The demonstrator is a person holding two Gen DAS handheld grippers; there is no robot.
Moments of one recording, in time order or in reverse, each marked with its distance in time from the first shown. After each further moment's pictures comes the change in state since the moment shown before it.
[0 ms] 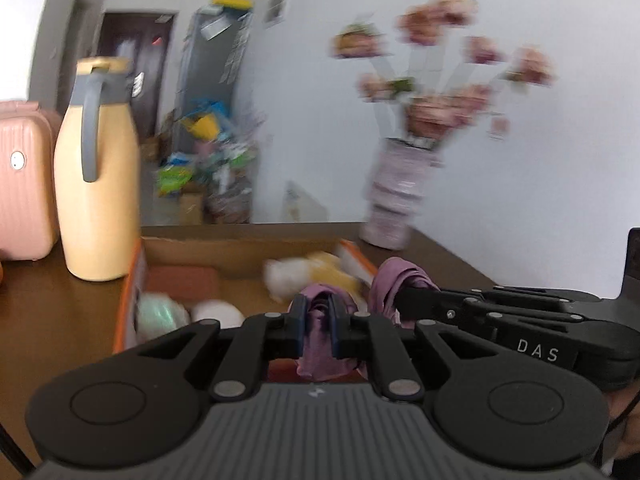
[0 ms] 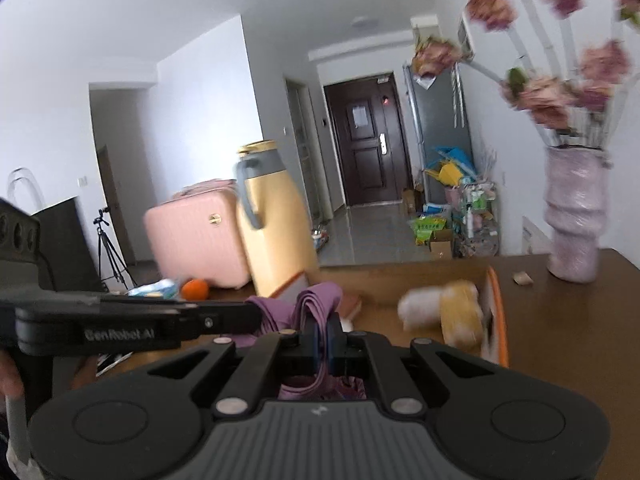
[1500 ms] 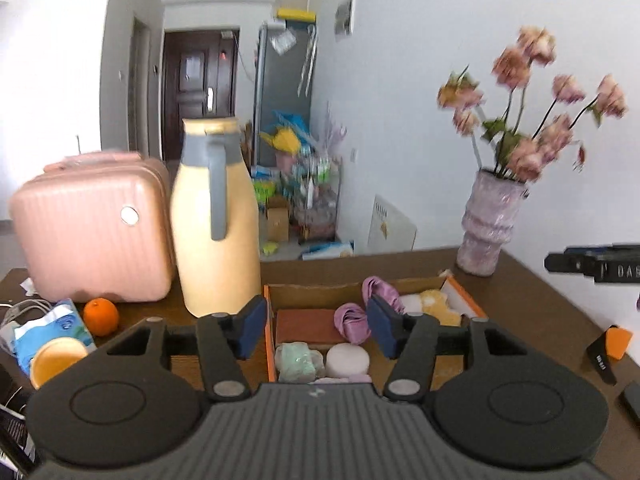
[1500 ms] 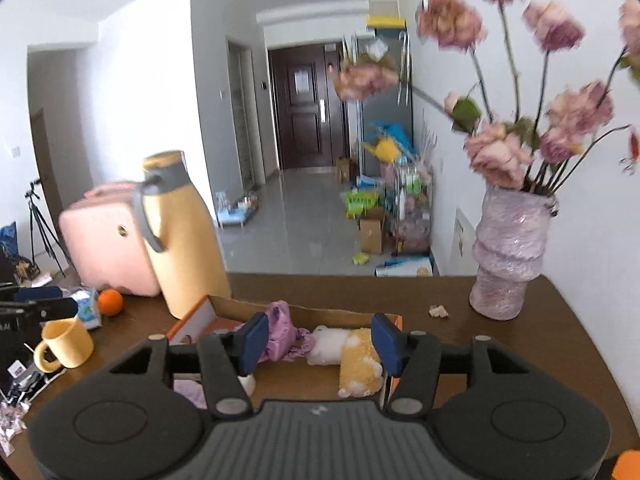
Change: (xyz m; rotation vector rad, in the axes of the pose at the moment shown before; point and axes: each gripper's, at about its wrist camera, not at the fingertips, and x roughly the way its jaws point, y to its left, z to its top) left arm -0.008 0.063 0.089 0.003 0.028 0.285; right arm -0.013 -0.030 0.093 -0.037 0.082 -0.227
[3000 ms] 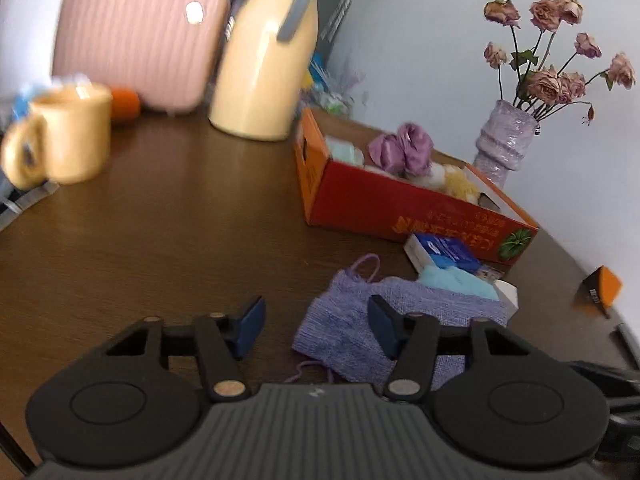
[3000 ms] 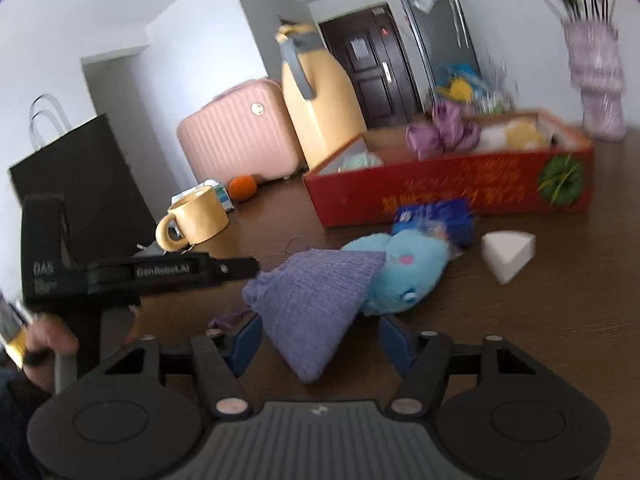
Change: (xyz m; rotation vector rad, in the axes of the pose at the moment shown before) left arm -0.021 0.065 -0.217 -0.204 0.093 -0.066; right arm -0.006 0.134 -0.251 0.166 0.106 0.302
